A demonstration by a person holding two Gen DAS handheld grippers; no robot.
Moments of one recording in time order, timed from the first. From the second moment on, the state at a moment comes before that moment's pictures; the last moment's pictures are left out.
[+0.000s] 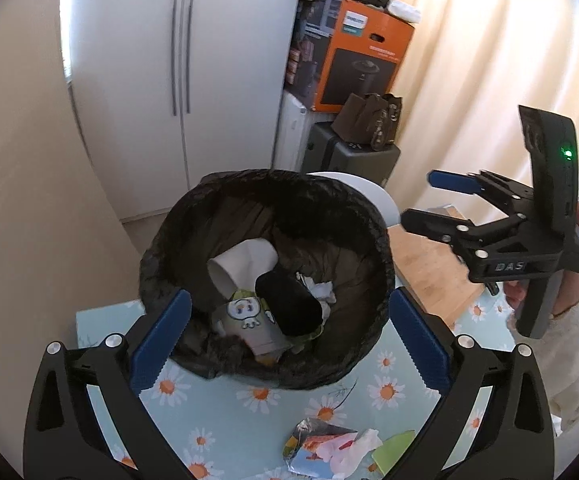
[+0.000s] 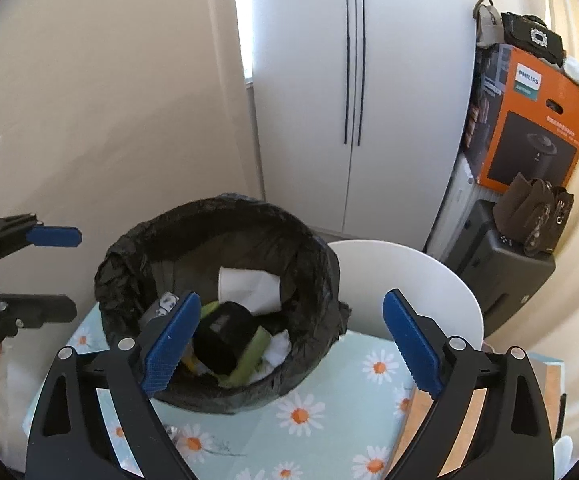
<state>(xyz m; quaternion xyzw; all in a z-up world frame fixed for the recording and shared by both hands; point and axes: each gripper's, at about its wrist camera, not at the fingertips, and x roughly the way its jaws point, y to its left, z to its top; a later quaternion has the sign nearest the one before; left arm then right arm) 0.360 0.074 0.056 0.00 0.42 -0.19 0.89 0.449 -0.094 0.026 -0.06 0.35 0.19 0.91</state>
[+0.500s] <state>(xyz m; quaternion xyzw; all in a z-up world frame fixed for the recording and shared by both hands) 0.298 0.070 0.044 -0.01 0.45 -0.18 0.88 0.386 -0.106 0.020 -0.08 0.38 0.16 0.91</state>
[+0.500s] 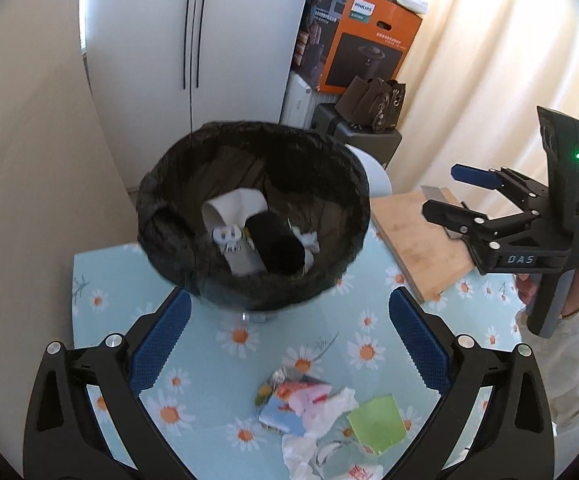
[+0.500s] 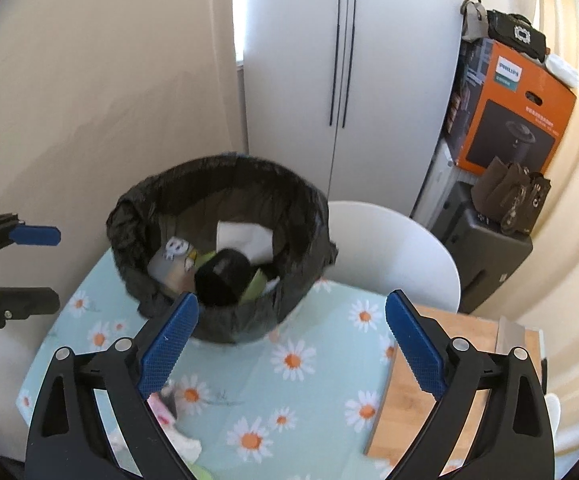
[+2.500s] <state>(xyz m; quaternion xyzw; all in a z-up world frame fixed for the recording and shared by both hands) 0.137 0.077 -0.093 -0.03 0.56 -0.14 0.81 0.247 -0.050 -0.190 -0.08 0.59 0.21 0.77</state>
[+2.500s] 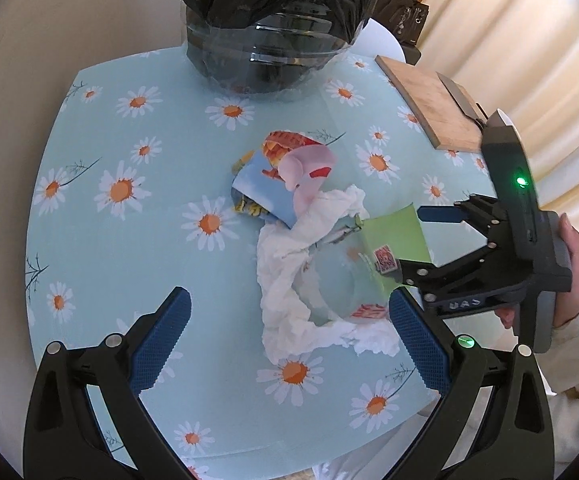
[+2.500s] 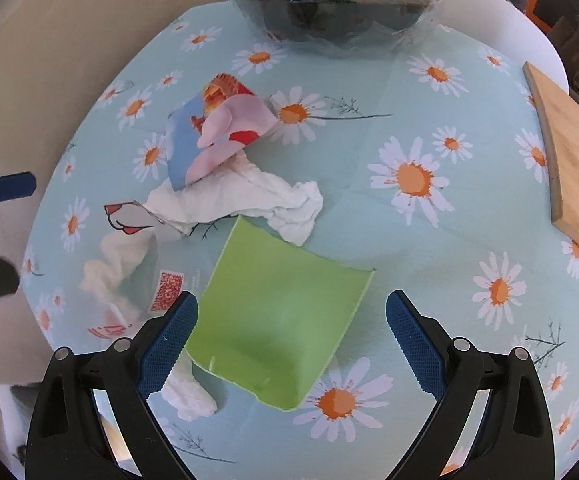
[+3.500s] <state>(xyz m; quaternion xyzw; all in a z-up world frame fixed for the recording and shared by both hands) 0.143 0.015 -0.122 0.03 0.58 -0.18 0.79 0.235 -0.097 -0.179 -0.07 0.60 0.24 0.76</state>
